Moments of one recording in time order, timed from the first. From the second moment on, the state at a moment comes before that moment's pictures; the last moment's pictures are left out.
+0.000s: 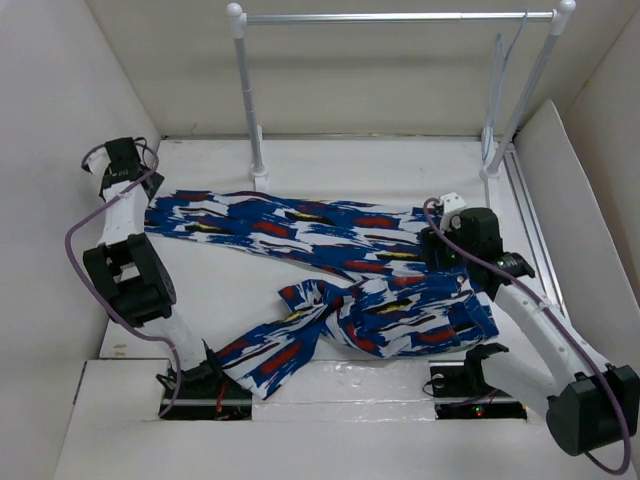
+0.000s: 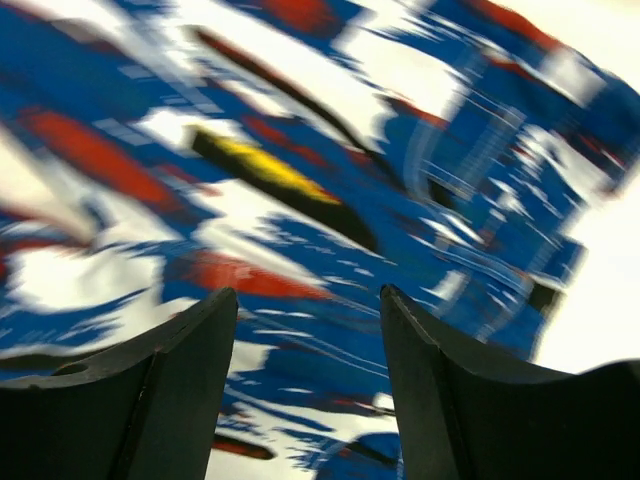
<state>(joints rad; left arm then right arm) 0.36 1.75 1.49 -0.54 -0.27 -0.72 0.31 0.96 0.74 -0.46 -0.08 -0.07</state>
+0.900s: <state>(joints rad) -0.50 1.54 1.02 -0.39 -0.11 -0.70 -0.32 1.56 0.71 -0.01 -0.41 0.06</state>
